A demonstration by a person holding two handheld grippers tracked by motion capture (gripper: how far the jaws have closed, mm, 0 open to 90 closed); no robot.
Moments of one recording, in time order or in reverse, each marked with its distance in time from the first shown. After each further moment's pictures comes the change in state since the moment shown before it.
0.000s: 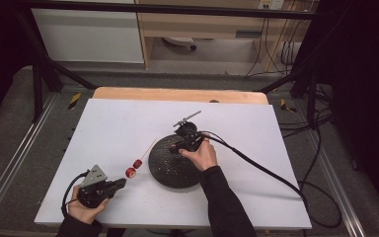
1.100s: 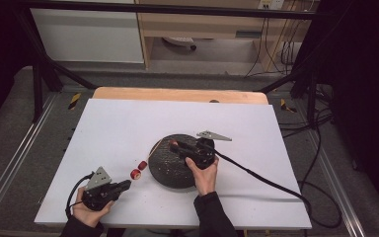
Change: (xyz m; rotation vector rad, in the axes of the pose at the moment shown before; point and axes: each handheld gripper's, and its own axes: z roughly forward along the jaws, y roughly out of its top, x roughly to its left) left arm -0.015 0.003 0.003 -0.023 -0.020 0.003; right arm 0.011 -0.063 -0.014 -0.590 0.142 0.302
